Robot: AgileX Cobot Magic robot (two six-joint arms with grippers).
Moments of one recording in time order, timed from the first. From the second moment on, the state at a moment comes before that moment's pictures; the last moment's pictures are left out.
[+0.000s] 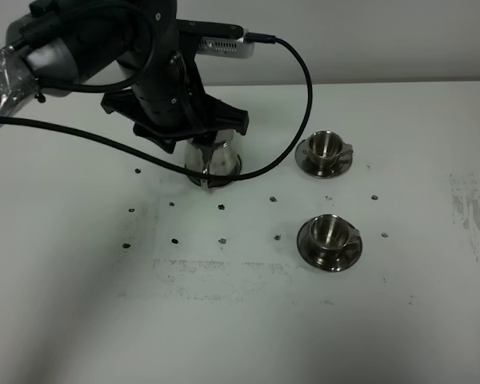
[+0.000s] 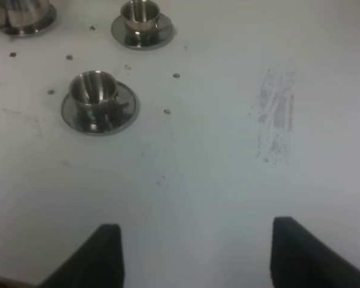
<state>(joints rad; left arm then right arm) -0.53 2.05 -1.87 0.05 1.14 -0.29 -0.01 0.02 -0.52 0.09 1.12 -0.15</state>
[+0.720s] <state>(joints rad) -0.50 2.21 -1.95 0.12 1.18 -0.32 -0.01 0.02 -0.52 0.09 1.12 -0.15</state>
